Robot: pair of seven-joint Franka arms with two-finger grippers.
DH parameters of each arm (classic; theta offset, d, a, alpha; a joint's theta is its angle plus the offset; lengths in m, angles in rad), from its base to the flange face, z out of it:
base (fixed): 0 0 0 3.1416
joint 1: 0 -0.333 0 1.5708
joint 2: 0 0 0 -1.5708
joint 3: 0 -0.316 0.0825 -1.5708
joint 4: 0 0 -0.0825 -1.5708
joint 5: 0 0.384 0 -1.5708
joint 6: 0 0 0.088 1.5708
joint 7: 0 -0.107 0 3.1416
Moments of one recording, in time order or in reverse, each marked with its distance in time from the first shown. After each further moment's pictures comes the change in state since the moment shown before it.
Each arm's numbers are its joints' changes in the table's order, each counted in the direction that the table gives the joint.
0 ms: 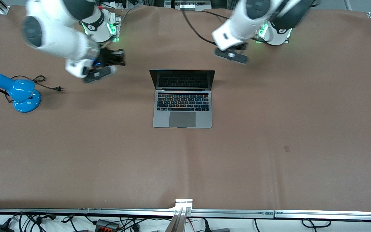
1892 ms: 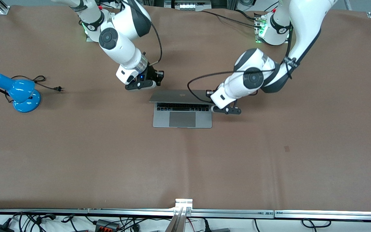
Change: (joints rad) left arm -0.012 0.606 -0.077 0.155 0.299 -0.475 0.178; right arm -0.252 0.238 0.033 -0.124 0.002 -0.692 -0.266
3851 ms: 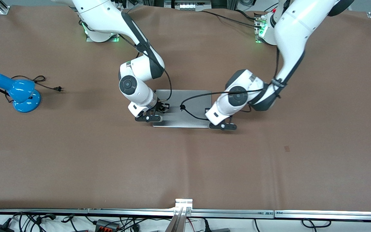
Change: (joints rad) left arm 0.190 0.109 -0.228 0.173 0.163 0.038 0.070; right arm 0.016 0.429 0.047 0.326 0.000 -0.036 0.000
